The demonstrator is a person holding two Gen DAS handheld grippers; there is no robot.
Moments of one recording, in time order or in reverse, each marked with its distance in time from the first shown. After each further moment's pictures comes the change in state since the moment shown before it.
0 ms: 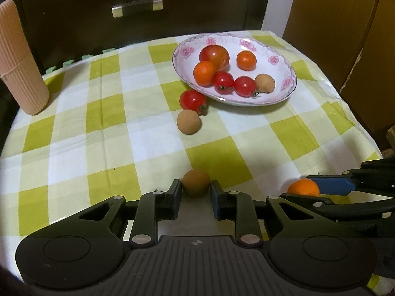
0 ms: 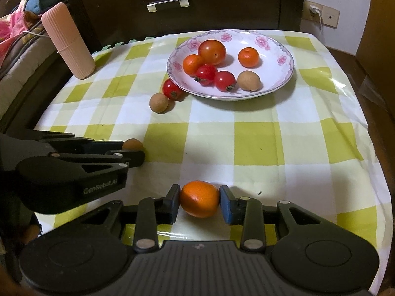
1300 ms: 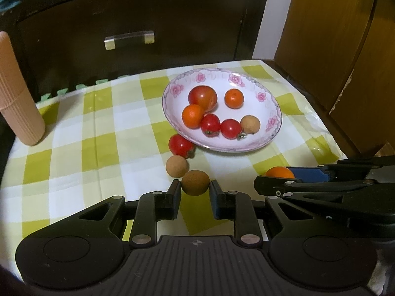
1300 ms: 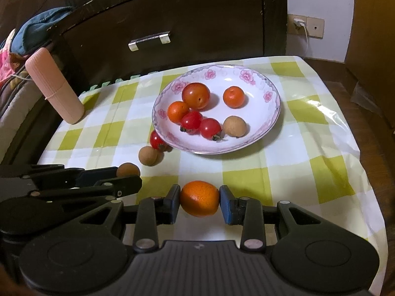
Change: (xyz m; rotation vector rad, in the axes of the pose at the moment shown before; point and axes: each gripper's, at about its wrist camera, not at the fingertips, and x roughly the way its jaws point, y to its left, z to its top) left arm -0.016 -0.007 0.034 -0.009 -0.072 -0.038; right arm -0.007 -0.017 0.041 0.095 -0.105 -0.007
